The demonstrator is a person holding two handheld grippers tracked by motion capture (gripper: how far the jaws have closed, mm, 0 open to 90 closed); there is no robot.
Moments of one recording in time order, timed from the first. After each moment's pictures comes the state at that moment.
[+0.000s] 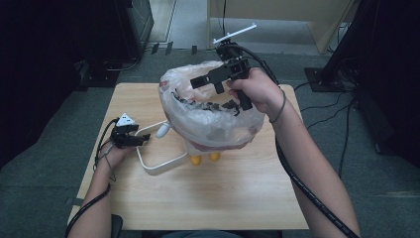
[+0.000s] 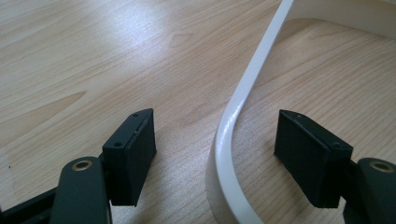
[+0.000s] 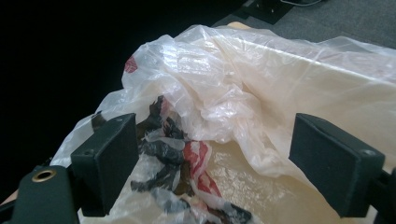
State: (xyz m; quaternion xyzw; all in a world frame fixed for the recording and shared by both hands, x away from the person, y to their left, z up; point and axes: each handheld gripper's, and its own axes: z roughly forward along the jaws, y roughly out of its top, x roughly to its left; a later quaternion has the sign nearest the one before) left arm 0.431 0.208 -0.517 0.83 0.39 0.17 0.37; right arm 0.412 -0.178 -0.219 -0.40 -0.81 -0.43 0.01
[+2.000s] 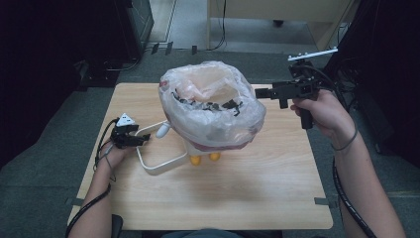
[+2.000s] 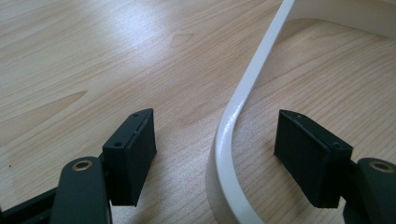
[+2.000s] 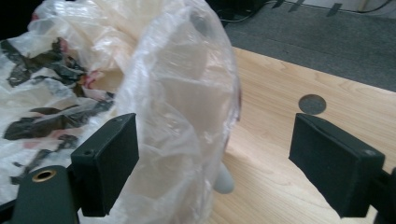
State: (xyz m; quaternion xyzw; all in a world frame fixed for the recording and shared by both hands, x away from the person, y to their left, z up) left arm 0.430 0.207 -0.517 0.82 0.39 0.17 0.37; right arm 0.365 -0.325 -0.244 -0.47 -0.76 -0.44 -0.07
